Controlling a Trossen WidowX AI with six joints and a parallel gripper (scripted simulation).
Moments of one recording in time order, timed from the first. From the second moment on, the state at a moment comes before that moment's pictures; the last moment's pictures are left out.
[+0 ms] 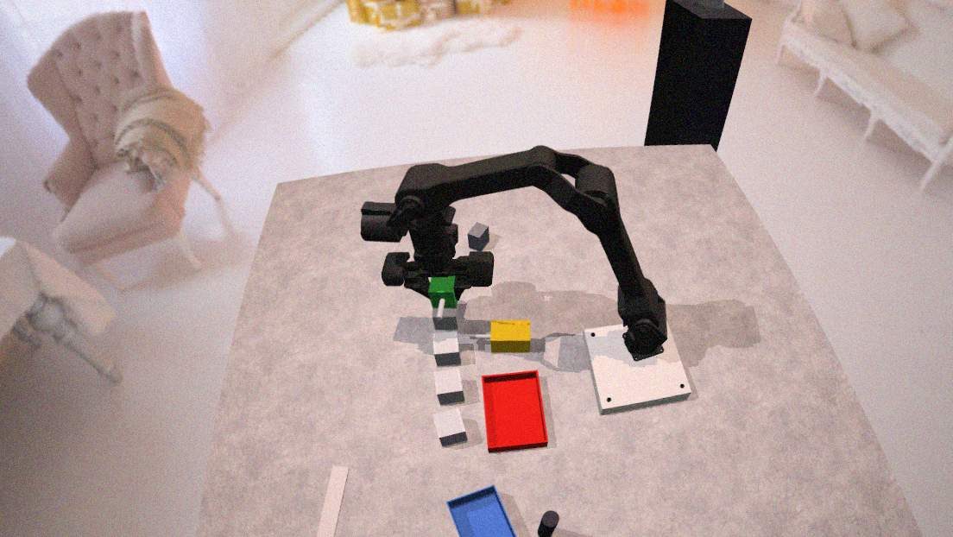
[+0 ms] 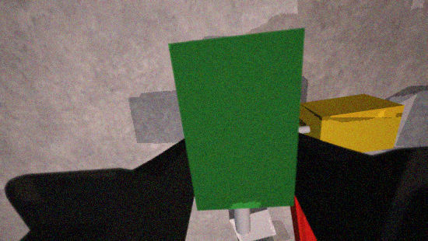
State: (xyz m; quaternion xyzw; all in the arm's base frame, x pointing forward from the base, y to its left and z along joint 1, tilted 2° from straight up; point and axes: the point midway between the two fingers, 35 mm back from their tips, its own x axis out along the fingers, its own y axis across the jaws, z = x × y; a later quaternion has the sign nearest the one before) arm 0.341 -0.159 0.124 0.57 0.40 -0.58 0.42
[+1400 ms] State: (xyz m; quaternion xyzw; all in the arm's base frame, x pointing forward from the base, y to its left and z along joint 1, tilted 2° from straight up) arm 0.234 -0.201 0.082 0.72 -0.04 -0.69 0.00
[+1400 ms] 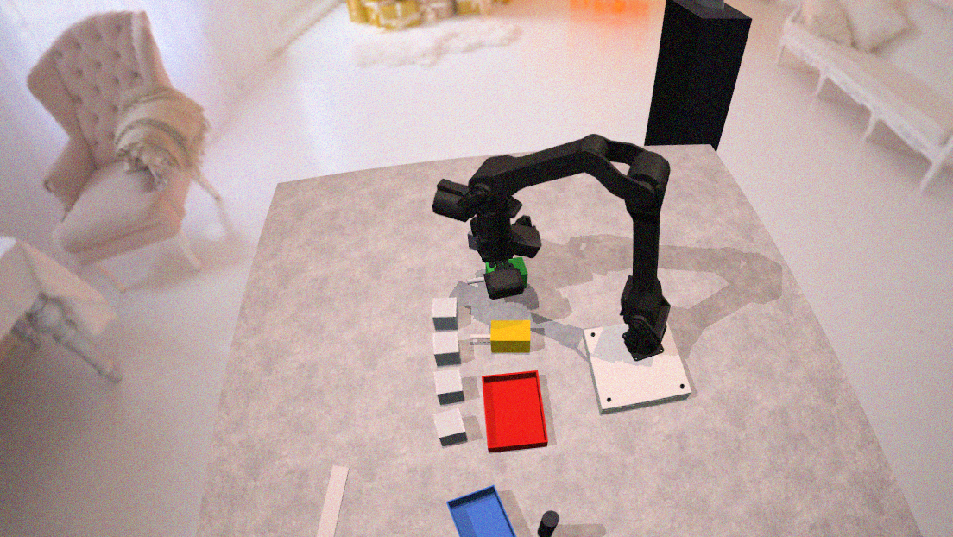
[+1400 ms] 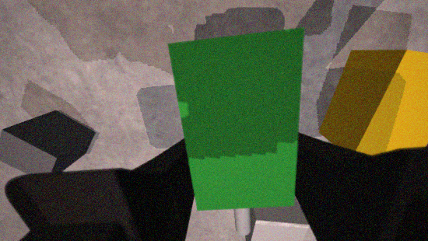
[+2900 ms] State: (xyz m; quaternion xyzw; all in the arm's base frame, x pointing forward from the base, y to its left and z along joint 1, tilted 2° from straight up) arm 0.230 -0.197 0.069 0.71 -0.03 -0.71 0.00
